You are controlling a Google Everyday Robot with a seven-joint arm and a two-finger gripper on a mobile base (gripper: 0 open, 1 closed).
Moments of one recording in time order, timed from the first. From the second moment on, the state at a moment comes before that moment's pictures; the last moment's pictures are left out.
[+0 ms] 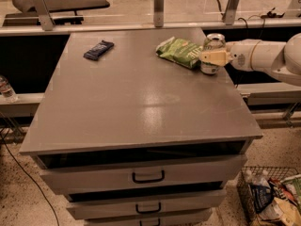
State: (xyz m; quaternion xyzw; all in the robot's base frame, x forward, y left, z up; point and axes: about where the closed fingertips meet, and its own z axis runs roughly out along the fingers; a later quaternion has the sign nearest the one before) arm 0.739 -0.230 0.890 -0.28 0.75 0.19 0.57
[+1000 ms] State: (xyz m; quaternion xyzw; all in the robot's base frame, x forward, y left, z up) arm 0.688 -0.264 0.966 -0.29 0.72 0.16 0.62
